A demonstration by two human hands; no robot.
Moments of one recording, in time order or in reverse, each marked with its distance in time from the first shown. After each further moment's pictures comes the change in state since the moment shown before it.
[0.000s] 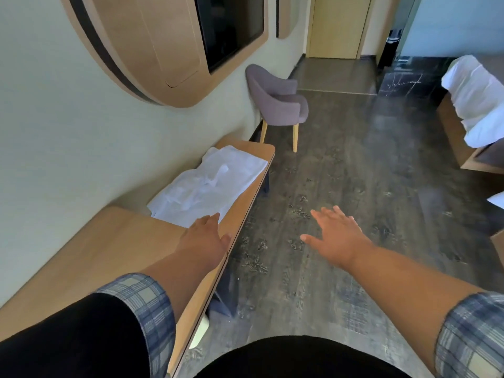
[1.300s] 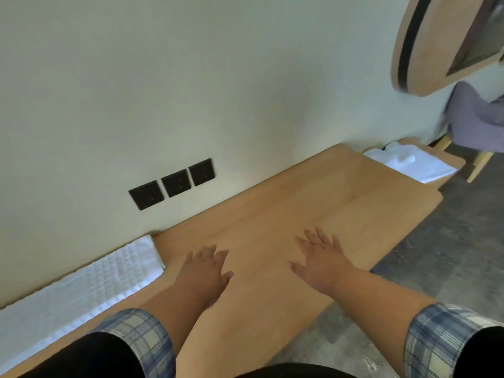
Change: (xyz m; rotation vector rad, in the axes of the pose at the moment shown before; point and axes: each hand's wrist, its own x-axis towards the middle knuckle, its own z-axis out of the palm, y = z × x) left_hand -0.718 -0.493 0.033 0.132 0.015 -0.442; right_hand -0.478 -0.552 0.272 -0.242 -0.109 -0.665
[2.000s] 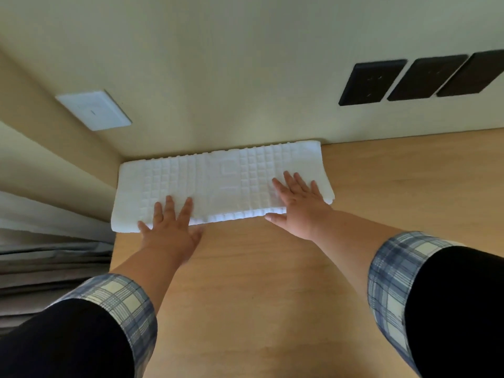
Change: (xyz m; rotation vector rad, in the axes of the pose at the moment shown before) left_hand -0.121 -0.405 0.206 -0.169 -0.325 -0.765; right_hand 0.193 -0.428 0.196 -0.161 -0.296 -0.618
